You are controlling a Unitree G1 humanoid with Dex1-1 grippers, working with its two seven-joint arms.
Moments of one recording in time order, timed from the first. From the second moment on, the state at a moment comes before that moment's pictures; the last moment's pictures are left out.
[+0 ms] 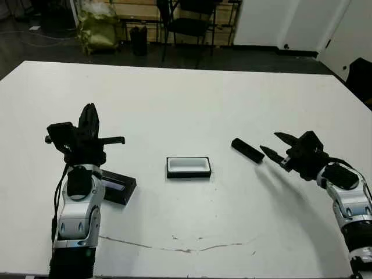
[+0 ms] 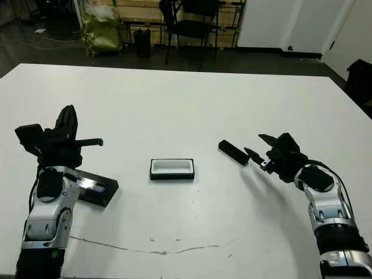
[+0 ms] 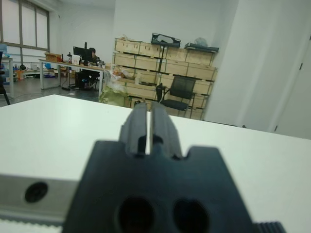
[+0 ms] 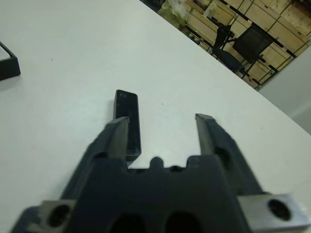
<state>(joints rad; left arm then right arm) -0.15 0.11 0.14 -0.07 -0.12 -0.02 0.06 -0.38 -0.57 -0.01 0.75 0.03 -0.33 0.71</state>
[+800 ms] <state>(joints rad) -0.15 0.11 0.14 -0.06 -0.11 -0.01 0.06 -0.47 -0.51 -0.07 1.02 0.14 -0.42 0.90</state>
